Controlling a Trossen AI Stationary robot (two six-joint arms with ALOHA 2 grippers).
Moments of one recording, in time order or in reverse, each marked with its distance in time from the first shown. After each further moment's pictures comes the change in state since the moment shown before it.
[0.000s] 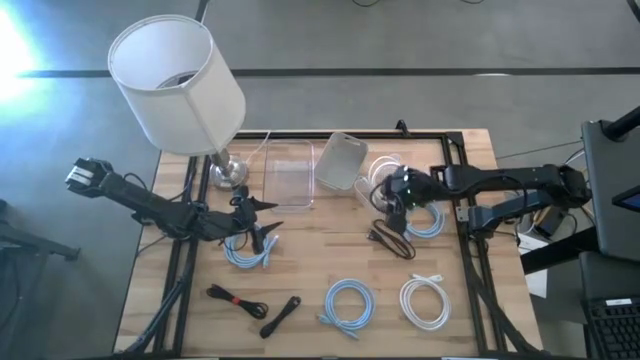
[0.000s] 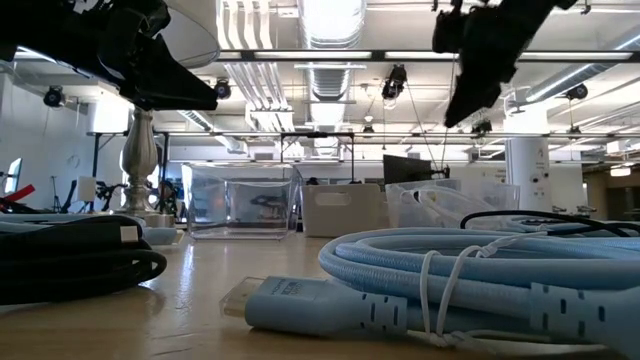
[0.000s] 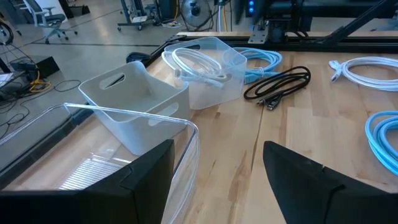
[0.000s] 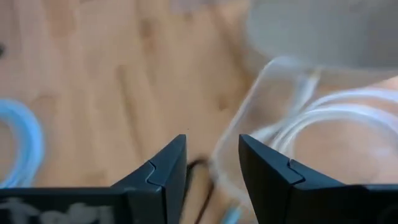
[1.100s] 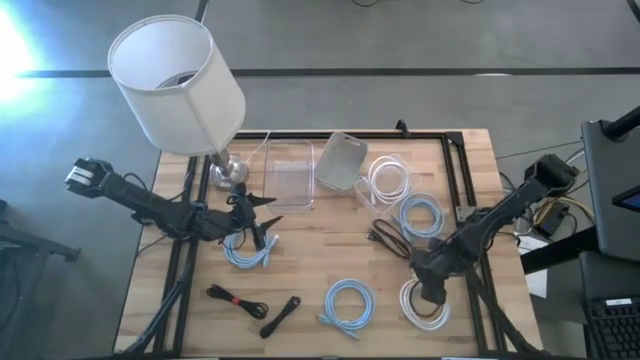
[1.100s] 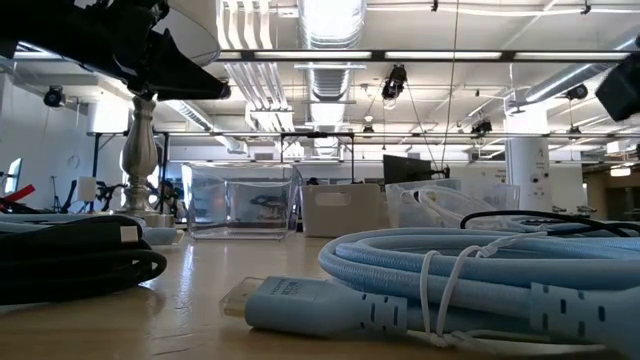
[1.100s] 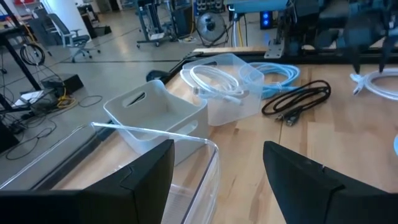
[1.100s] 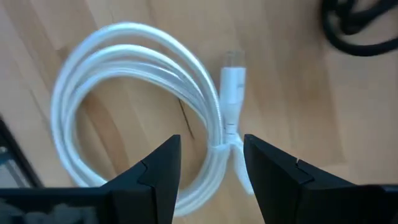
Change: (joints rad) left arm 0.002 0.000 0.001 0.070 -0.076 0.086; right arm 0.710 0.098 -0.282 0.015 -0.213 0.777
